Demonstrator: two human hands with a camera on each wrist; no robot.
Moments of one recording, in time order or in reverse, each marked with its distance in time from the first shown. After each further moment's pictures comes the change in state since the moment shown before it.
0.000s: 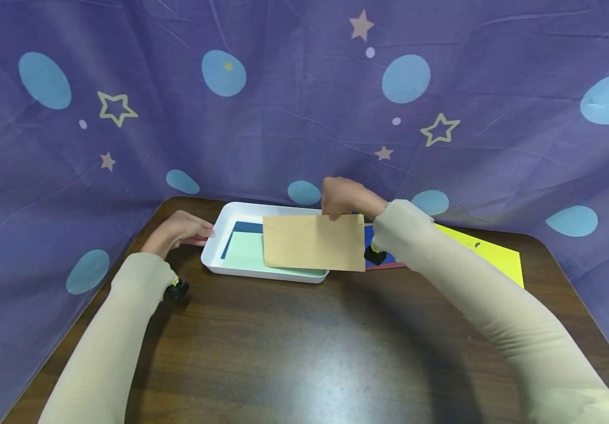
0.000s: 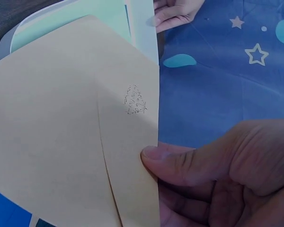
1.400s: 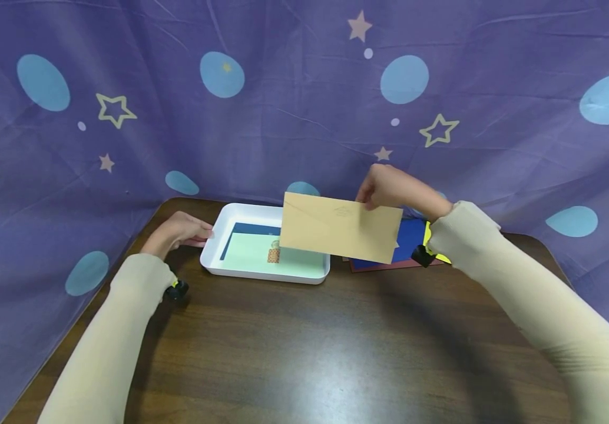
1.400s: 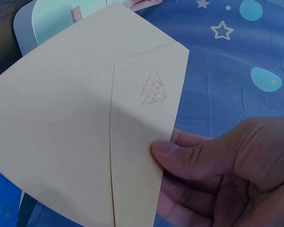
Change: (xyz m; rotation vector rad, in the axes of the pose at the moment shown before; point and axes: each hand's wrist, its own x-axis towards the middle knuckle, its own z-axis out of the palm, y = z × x) left_hand -0.001 0.001 -0.001 -0.014 -0.027 0.007; right_hand -0.053 0.068 -0.021 0.119 0.180 -0.166
